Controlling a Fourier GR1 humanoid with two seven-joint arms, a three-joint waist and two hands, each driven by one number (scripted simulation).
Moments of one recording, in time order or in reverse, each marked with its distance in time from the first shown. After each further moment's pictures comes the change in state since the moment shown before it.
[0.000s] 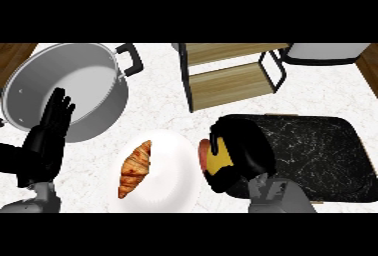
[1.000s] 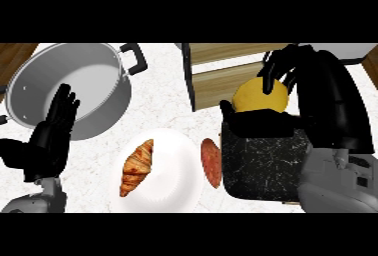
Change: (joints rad) left arm -0.032 -0.023 -0.007 0.011 -0.024 0.001 -0.001; right arm -0.343 -0.017 -0.297 -0.240 -0.028 0.016 0.331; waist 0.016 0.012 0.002
